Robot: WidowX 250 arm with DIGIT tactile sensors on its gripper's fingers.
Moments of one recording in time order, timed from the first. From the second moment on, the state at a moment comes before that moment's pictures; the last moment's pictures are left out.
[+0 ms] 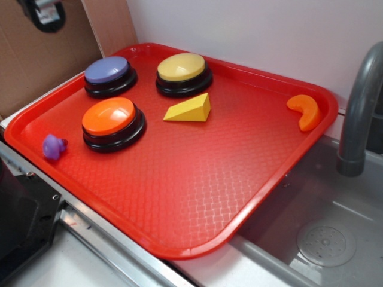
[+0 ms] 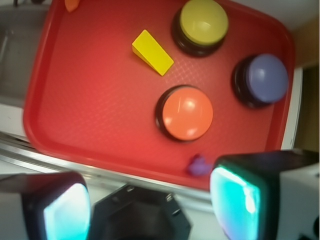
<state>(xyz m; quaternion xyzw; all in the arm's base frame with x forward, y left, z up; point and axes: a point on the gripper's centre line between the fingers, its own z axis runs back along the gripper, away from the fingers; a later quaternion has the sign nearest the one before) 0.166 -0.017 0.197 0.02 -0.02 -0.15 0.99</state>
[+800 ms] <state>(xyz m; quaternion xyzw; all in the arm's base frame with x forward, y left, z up) 0.284 -0.049 0.066 -0.02 -0.08 -0.51 0.85</state>
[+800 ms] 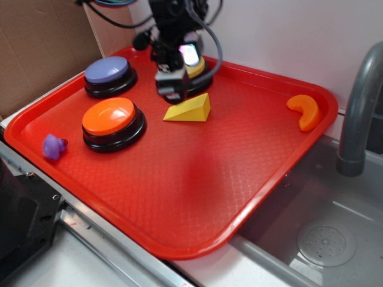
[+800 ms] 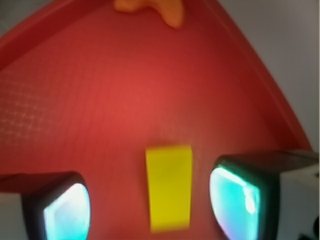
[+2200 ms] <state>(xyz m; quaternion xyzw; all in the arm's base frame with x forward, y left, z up) 0.290 -0.052 0.022 -0.07 -0.10 -0.58 0.81</state>
